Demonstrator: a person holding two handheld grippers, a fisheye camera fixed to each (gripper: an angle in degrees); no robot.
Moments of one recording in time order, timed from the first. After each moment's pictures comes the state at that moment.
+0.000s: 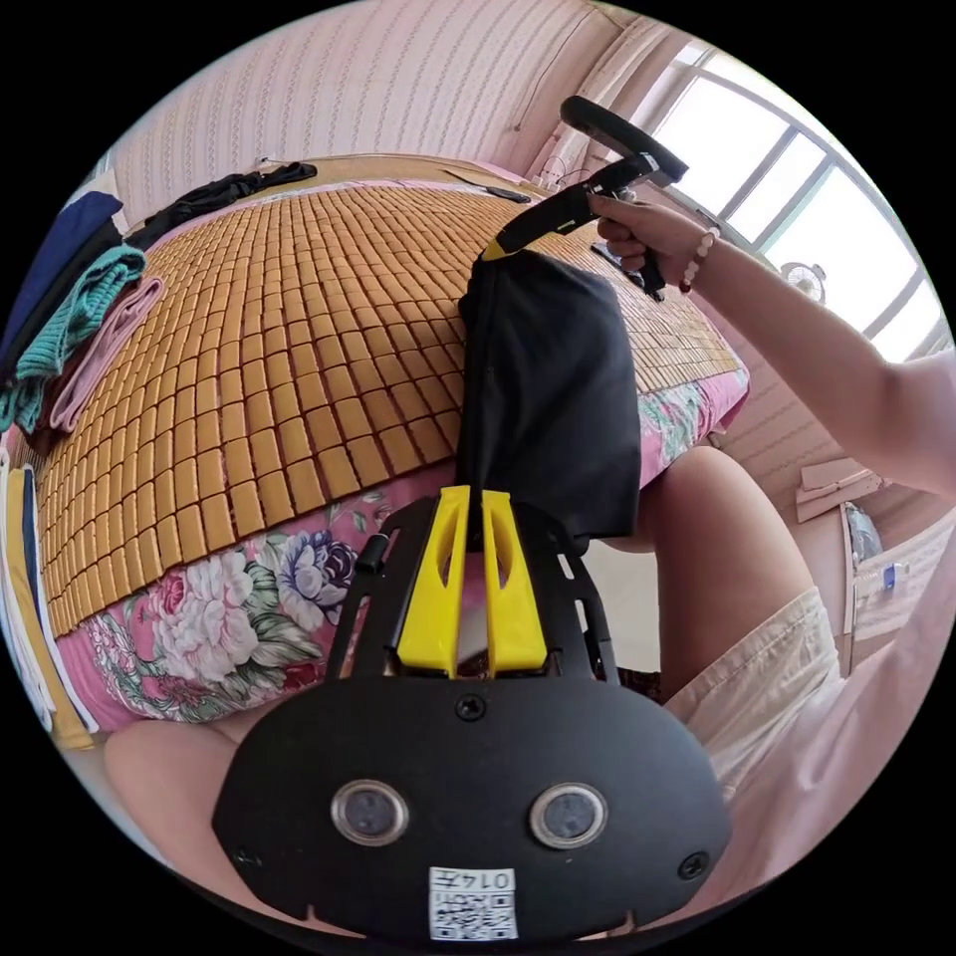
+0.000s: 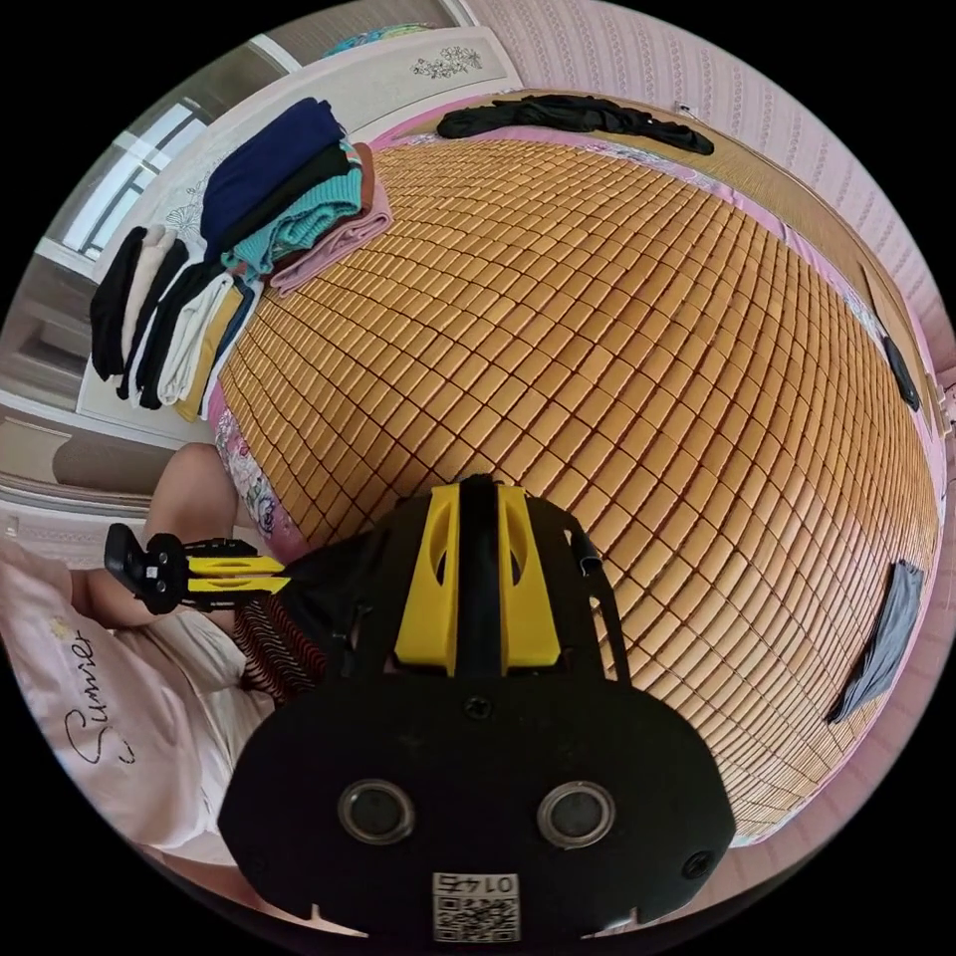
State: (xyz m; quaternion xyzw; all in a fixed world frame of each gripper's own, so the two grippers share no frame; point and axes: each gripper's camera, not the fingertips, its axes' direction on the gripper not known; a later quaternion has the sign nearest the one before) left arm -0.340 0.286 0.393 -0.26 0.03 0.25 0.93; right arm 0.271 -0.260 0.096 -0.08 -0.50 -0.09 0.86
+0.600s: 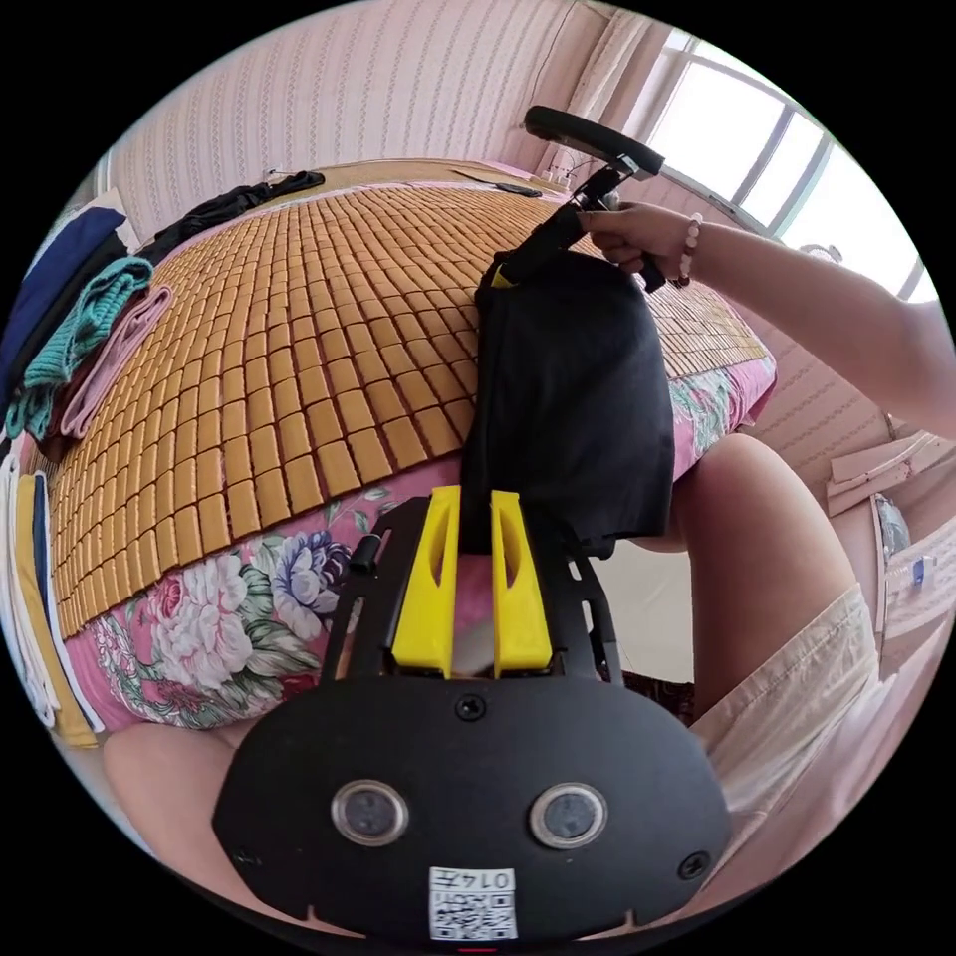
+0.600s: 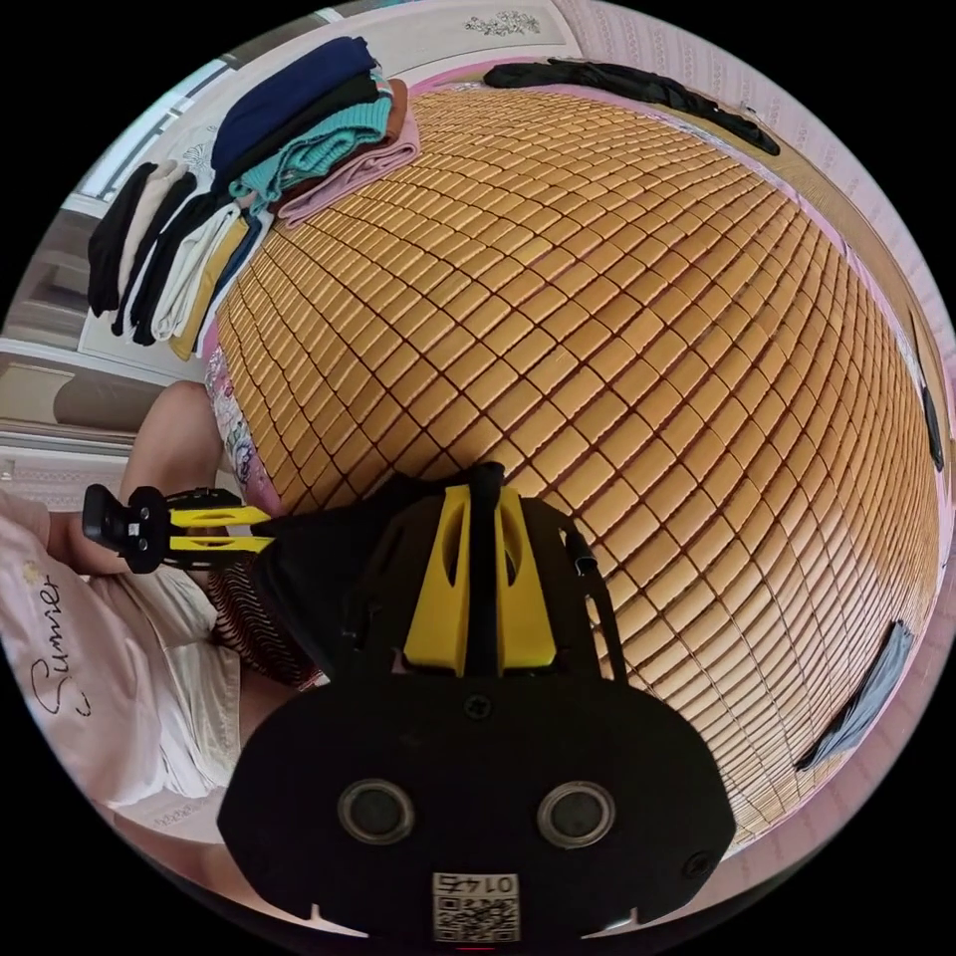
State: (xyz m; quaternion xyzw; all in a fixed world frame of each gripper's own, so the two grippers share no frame) left arm -0.335 0.312 0.351 -0.27 0.05 0.26 0.93; right arm 0.227 -0.273 0.068 -0.08 -0.50 -0.16 0.84
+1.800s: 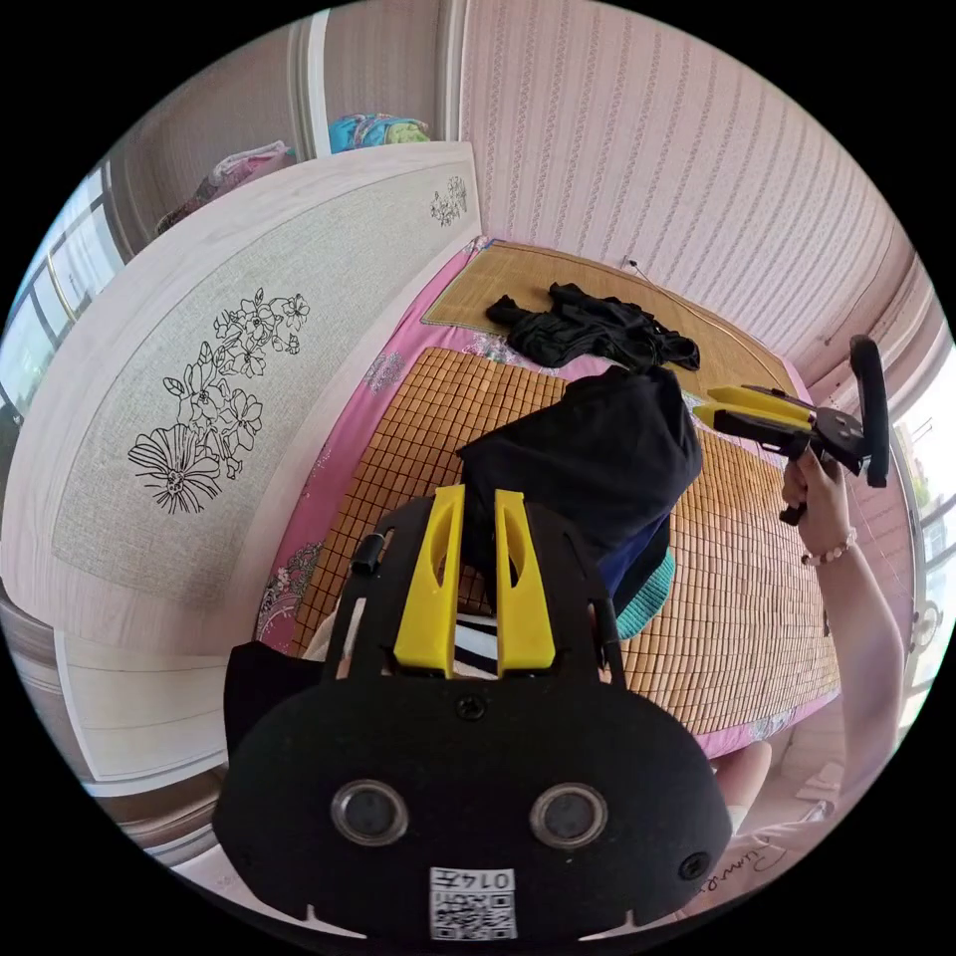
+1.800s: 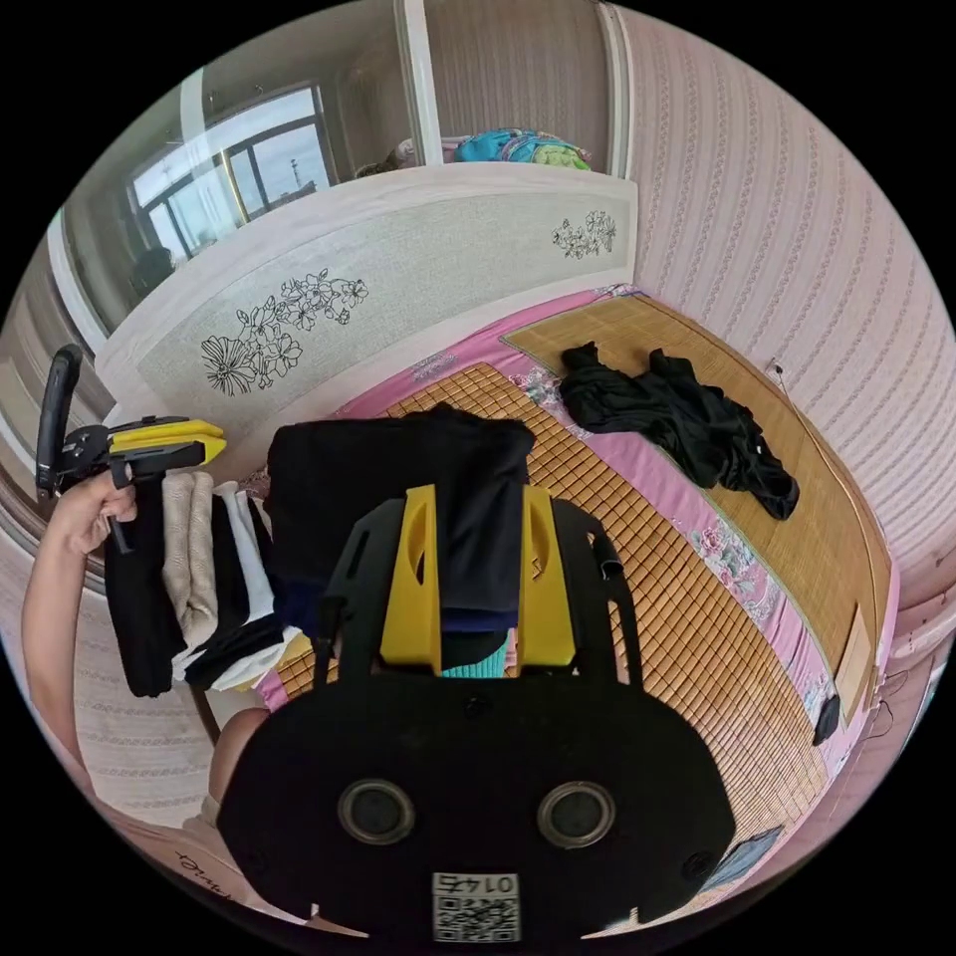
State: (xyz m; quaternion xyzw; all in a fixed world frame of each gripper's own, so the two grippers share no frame) left arm -0.545 -0.095 0.104 -0.14 -0.23 0.03 0.96; right arm 0.130 -0.615 -0.229 0.14 -0.47 -0.13 0.86
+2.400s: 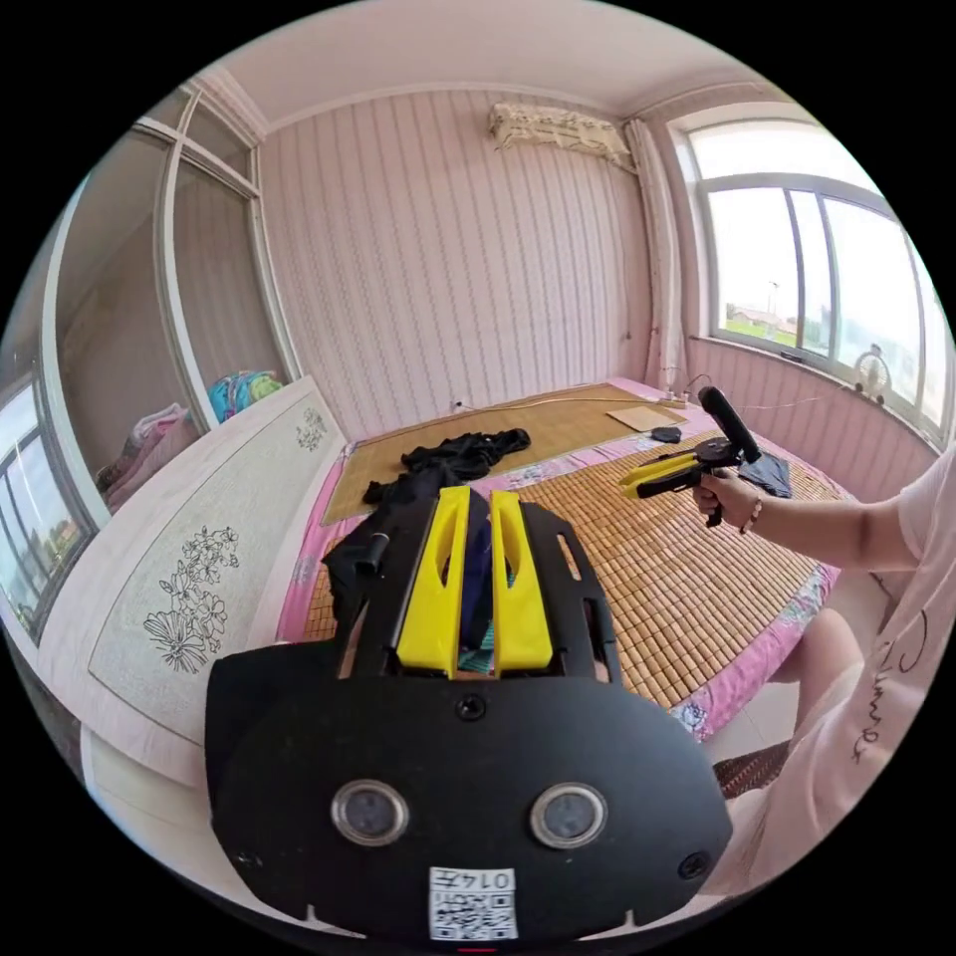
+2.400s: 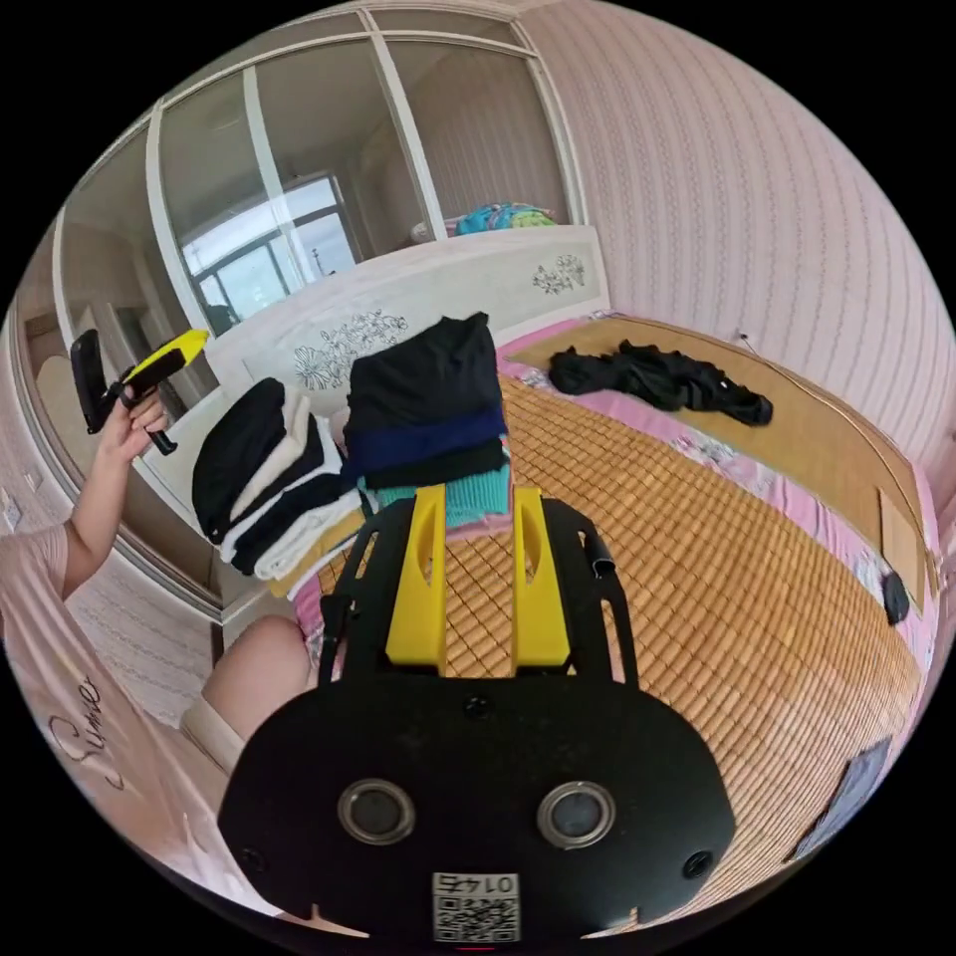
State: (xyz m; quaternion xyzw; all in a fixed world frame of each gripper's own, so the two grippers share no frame) left arm -0.322 0.087 0.001 0.08 -0.08 0.35 0.93; right arm 0.315 -0.294 -0.128 0.21 -0.52 -0.02 0.83
